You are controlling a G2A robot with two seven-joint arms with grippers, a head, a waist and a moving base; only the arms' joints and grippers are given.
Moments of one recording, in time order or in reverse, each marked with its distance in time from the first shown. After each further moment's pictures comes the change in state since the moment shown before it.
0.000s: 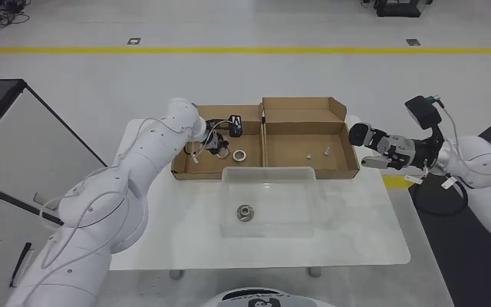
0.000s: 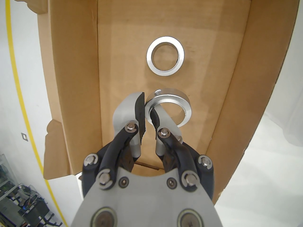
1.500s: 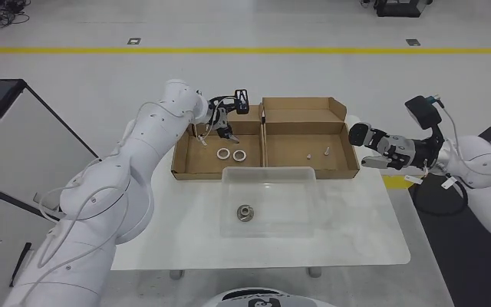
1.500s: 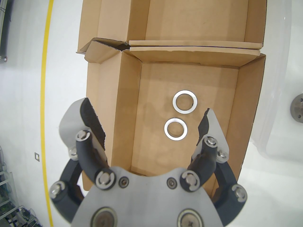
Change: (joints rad) left arm -0.091 -0.051 -0.043 0.086 0.057 -0.011 0.267; right arm 0.000 0.000 0.000 0.000 0.000 0.000 0.000
